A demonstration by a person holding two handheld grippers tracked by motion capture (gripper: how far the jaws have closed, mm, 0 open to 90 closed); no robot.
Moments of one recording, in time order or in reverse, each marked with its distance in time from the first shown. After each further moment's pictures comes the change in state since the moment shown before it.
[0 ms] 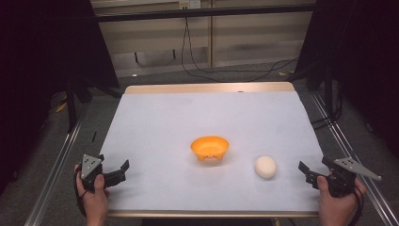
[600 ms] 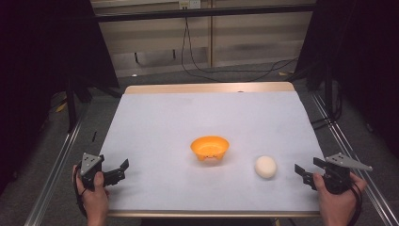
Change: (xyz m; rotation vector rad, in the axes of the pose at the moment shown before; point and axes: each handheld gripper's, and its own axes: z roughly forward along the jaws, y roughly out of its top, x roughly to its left) left arm 0.005 0.001 0.003 0.035 -0.002 -0.058; right arm 0.014 0.016 0.003 0.183 0.052 -0.124
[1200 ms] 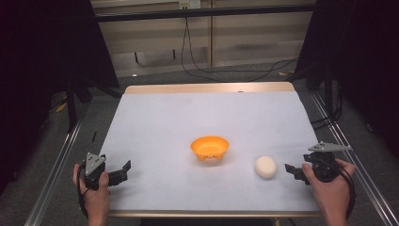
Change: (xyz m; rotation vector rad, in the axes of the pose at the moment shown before) left arm -0.008 0.000 0.001 0.016 0.012 0.076; right arm 0.016 0.036 0.015 0.210 0.080 -0.084
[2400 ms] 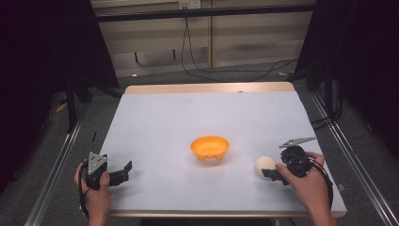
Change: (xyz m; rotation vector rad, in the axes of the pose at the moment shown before) left arm -0.002 0.001 0.003 0.026 -0.009 0.024; right arm 0.050 0.029 0.033 0.168 0.131 -0.039
